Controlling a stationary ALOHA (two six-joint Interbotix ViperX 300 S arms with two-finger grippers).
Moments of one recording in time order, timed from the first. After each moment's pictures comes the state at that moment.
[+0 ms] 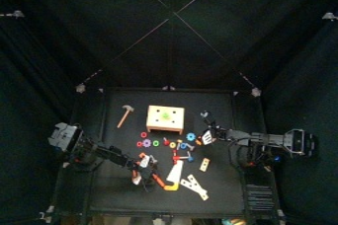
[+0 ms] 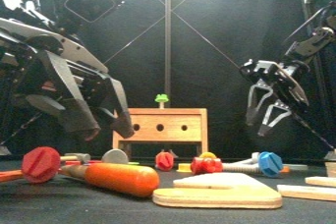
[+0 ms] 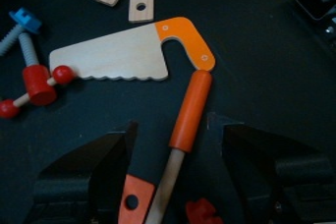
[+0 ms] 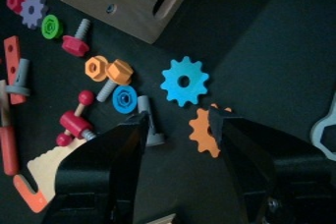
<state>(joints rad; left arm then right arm) -0.29 0.10 0.83 0.15 -0.28 0.07 -0.32 -0.42 1.06 -0.12 0.19 0.82</state>
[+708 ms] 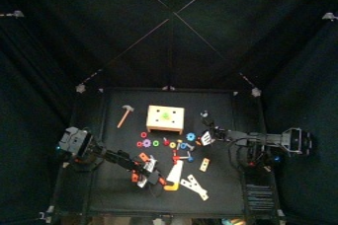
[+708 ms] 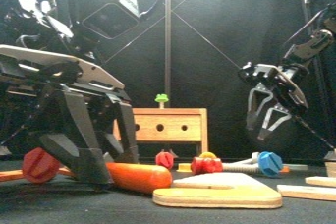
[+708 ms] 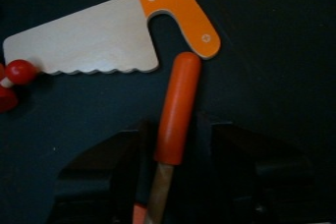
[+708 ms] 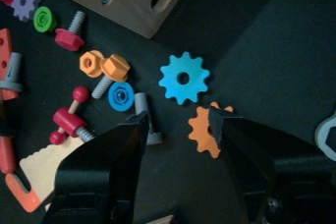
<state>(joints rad) -0.29 0.22 0.72 0.17 -0.11 0.07 -0.31 -0.38 1.06 -0.13 0.17 0.82</state>
